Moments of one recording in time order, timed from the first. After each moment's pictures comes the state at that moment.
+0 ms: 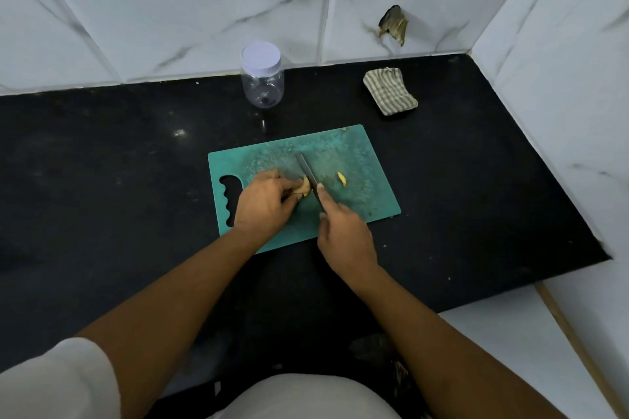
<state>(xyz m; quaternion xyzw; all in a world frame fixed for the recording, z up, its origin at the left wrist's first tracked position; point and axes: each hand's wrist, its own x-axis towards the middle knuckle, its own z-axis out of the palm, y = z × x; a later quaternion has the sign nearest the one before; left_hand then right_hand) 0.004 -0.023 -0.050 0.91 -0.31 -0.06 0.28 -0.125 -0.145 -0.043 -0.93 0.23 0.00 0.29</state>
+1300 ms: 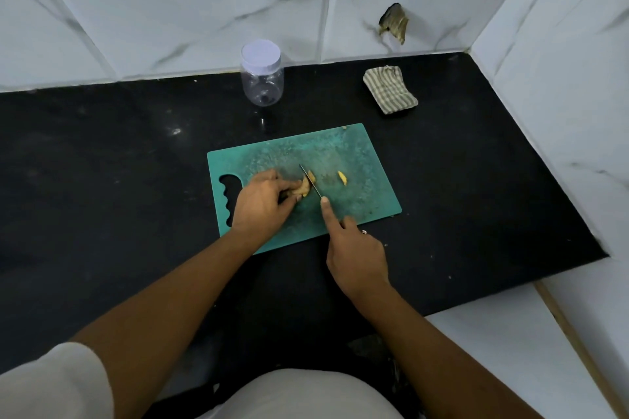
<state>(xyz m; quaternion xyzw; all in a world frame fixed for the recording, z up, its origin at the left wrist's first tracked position) 0.006 -0.017 -0.061 0.90 -0.31 -0.06 0.30 -0.150 -0.139 -0.038 -0.97 0.20 0.11 0.07</state>
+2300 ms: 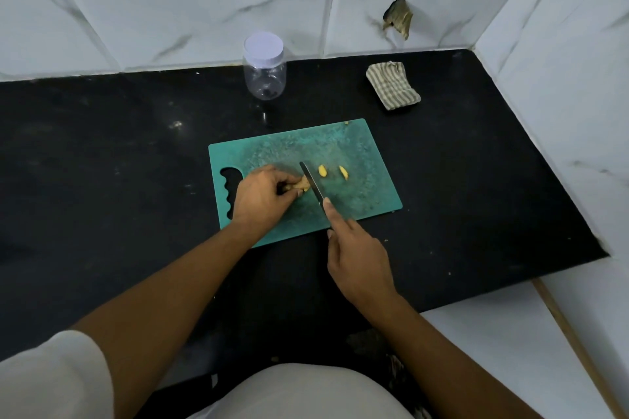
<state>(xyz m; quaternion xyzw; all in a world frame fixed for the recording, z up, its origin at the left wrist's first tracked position) 0.006 -0.016 -0.059 0.89 -0.26 -0.08 0.36 -0.169 -0.134 -0.028 -0.95 0.21 0.03 0.24</state>
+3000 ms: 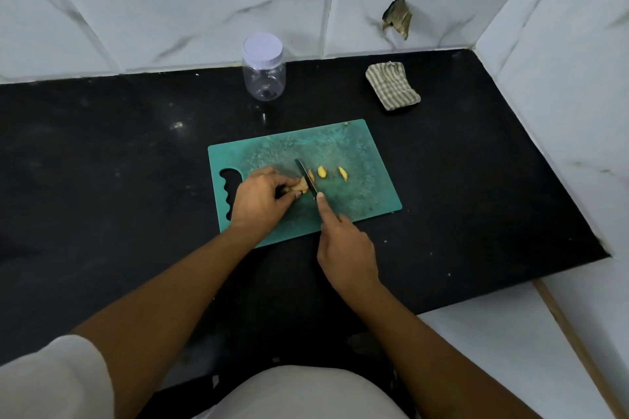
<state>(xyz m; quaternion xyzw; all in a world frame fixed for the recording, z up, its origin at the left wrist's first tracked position) 0.003 -0.014 -0.061 0.89 -0.27 -0.07 0.35 -0.147 -0.129 -0.041 -0.94 0.24 0.05 0.23</state>
